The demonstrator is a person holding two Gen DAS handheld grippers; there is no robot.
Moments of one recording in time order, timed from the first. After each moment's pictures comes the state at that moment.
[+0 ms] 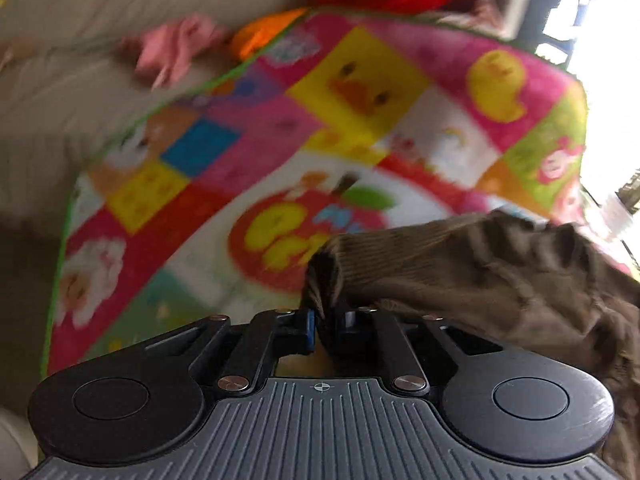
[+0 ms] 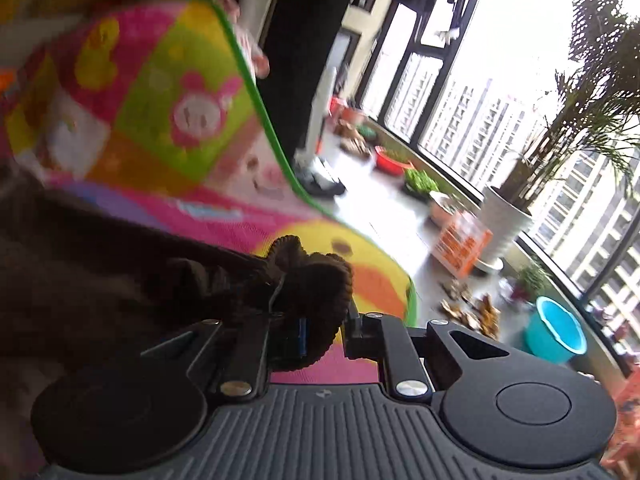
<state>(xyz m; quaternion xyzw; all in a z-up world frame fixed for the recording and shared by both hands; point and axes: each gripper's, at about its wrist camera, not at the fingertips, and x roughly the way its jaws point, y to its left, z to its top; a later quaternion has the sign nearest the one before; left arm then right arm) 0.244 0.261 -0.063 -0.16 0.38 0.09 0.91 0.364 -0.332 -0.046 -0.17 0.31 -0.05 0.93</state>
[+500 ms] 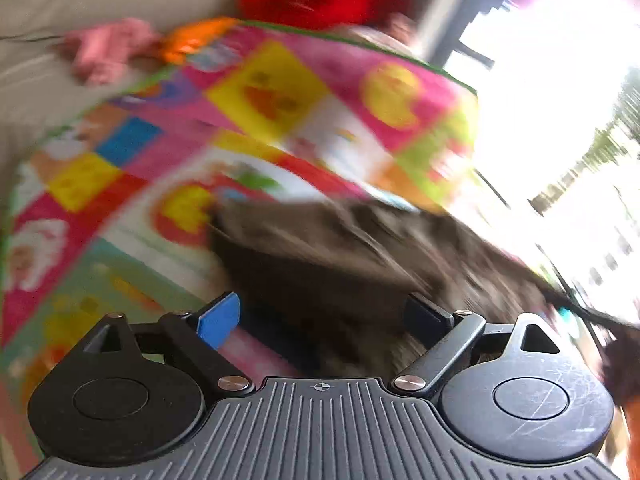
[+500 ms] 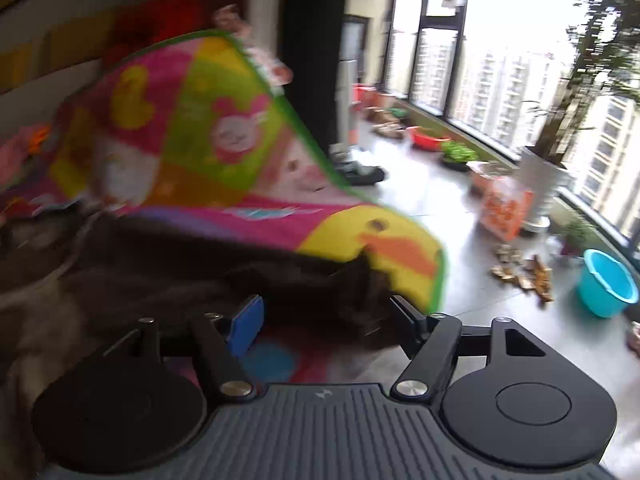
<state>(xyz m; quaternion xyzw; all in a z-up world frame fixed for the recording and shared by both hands) 0.176 0.209 -0.016 -0.19 0.35 -0.07 0.91 0.314 -0.312 -0.006 -0.06 0.32 0.04 0.94</state>
